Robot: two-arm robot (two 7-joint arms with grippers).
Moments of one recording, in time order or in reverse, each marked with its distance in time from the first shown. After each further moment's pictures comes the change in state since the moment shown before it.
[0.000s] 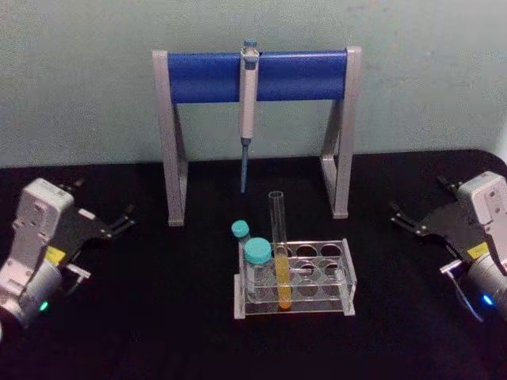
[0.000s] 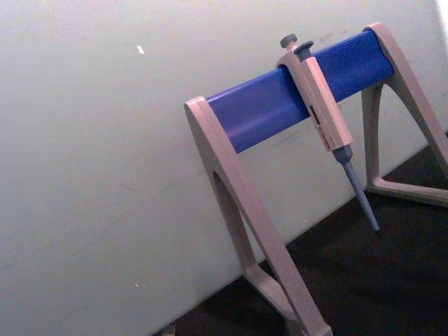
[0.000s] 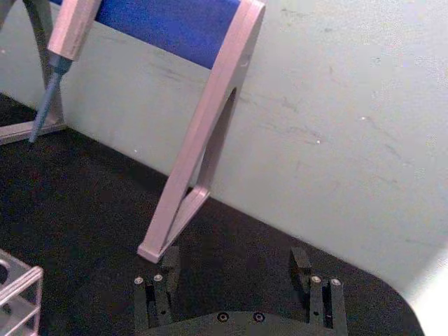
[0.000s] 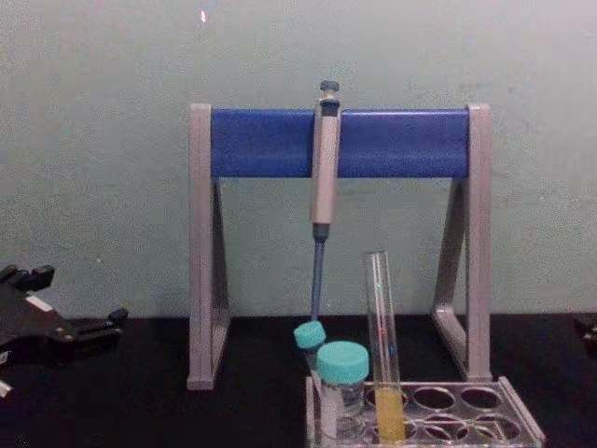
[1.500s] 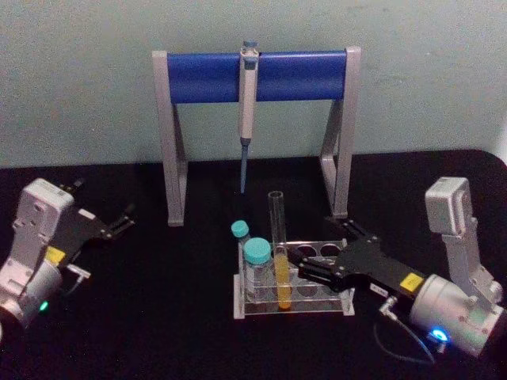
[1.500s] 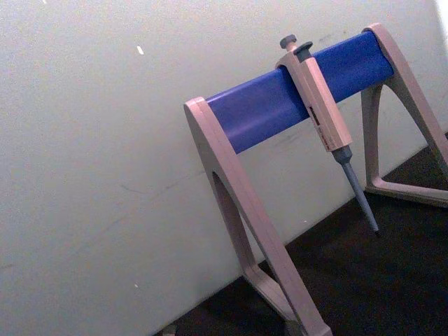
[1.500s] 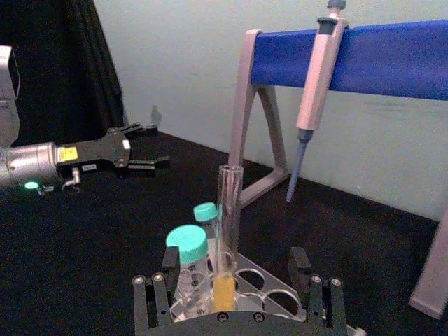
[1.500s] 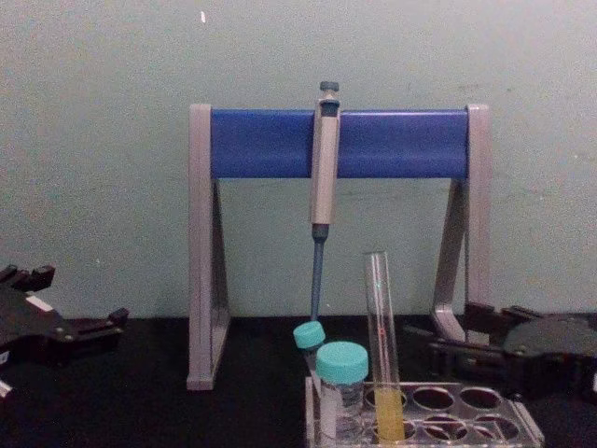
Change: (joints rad) left arm 0.000 0.000 0.000 0.000 0.000 0.000 0.000; right arm -0.111 -0.063 0.034 -0.249 0.289 0.184 0.435
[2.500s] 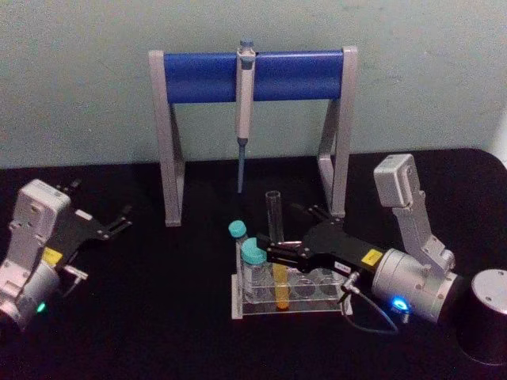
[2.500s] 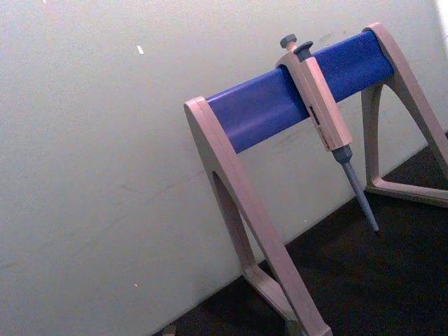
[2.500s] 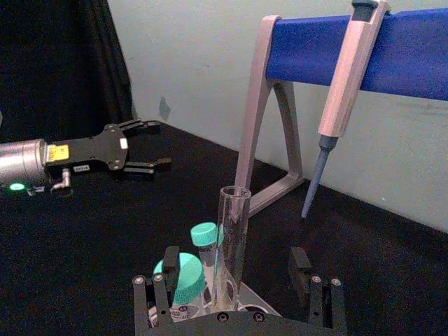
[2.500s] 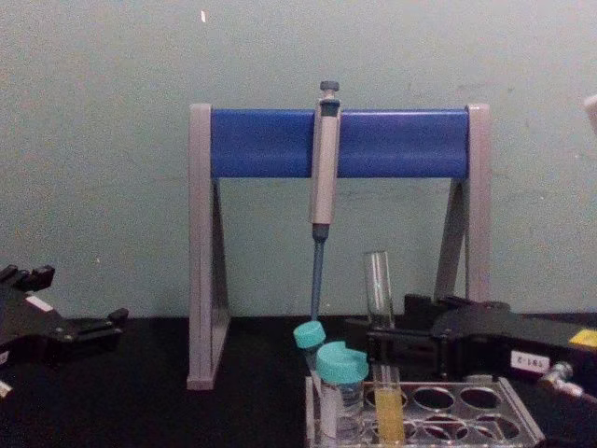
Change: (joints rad) left arm 0.000 0.000 0.000 0.000 0.000 0.000 0.000; right arm 0.165 -0.097 -0.067 0.161 -0.051 0.039 0.061
